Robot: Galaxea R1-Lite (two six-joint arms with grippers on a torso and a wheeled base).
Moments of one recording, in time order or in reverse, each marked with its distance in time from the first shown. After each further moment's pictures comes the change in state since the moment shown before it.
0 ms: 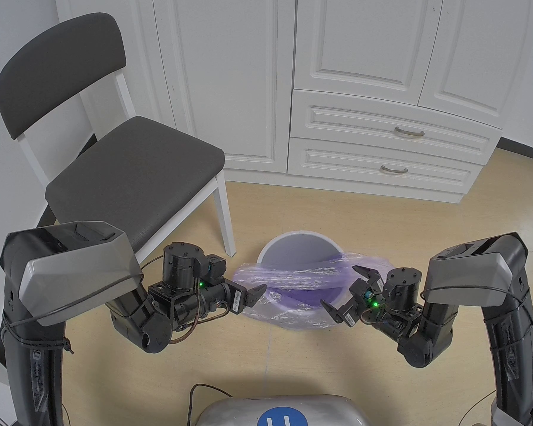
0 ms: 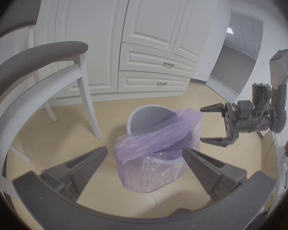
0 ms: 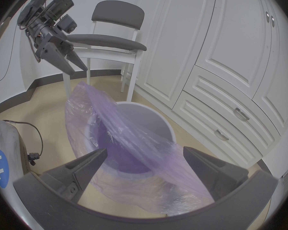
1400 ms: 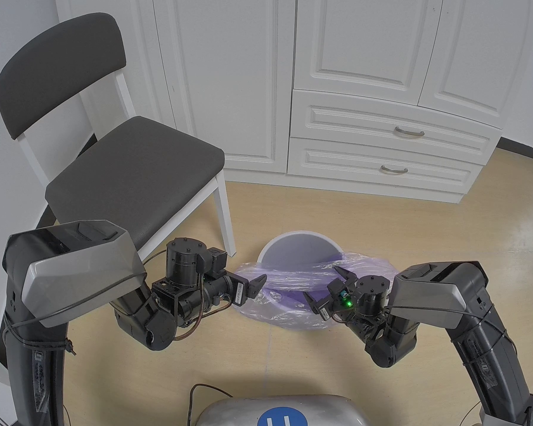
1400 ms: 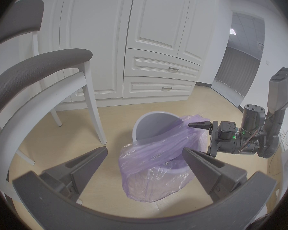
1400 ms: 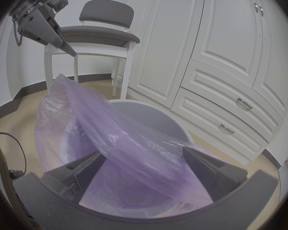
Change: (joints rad) left arm -0.009 0.007 -0.037 -0.016 0.066 -0.003; right arm 0.039 0.240 -0.336 0.001 -0.095 0.104
